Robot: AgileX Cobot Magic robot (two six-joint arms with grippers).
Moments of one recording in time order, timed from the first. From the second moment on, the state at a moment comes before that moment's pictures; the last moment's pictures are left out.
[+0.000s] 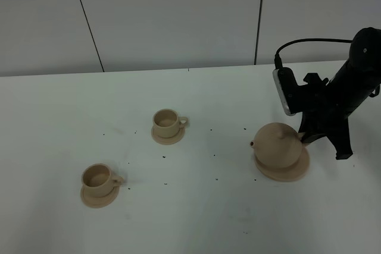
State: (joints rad) left arm 0.05 0.10 -0.50 0.05 1.05 0.05; right arm 0.20 2.04 -1.49 0.31 0.87 -1.78
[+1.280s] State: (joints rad) left arm 0.05 0.10 -0.50 0.05 1.05 0.05; right arm 0.20 2.04 -1.60 0.35 0.99 -1.52
